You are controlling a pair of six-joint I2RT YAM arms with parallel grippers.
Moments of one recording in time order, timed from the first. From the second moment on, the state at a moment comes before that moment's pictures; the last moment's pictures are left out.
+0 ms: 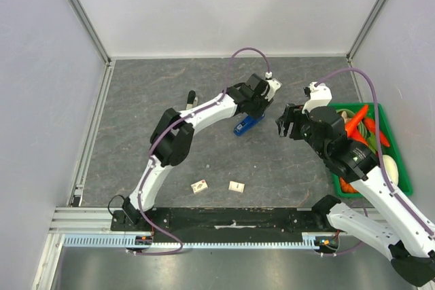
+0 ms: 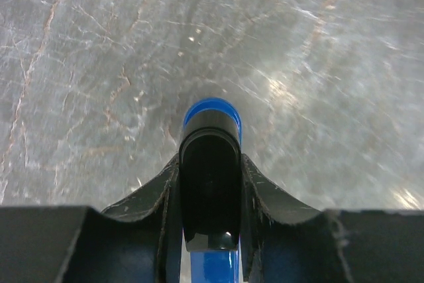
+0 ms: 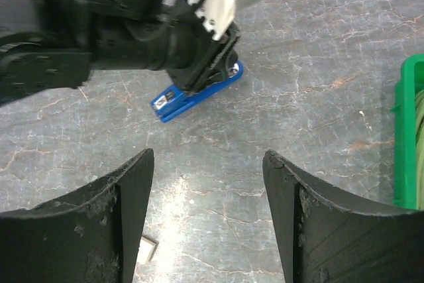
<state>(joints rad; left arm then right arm) -0.81 2.34 1.99 -0.48 0.01 0.05 0.62 0.82 0.99 -0.59 0.32 0.36</state>
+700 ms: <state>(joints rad) -0.82 1.70 1.53 -0.44 0.72 0.11 0.62 0.75 1.14 -0.74 0.16 0.25</state>
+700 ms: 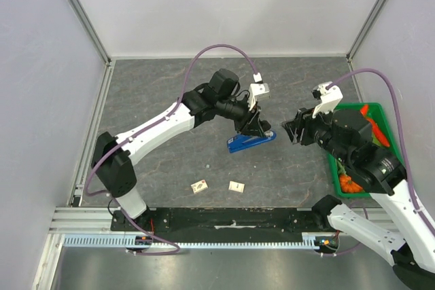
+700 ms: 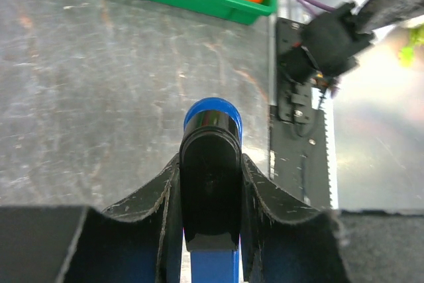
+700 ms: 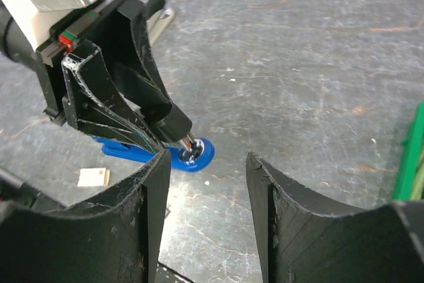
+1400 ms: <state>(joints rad) -0.82 1.46 1.36 -0.30 1.12 0.10 0.62 0.79 1.19 -0.81 -0.42 0.13</state>
